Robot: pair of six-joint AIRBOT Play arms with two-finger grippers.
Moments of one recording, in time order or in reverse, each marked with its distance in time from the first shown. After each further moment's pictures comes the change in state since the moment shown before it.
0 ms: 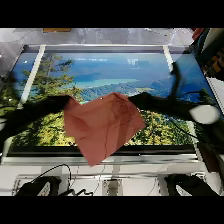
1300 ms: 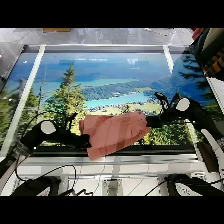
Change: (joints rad) left arm -0.317 -0.168 -0.143 0.486 -0.328 -0.746; right arm -0.252 -0.244 -0.050 -0.357 0.465 -0.144
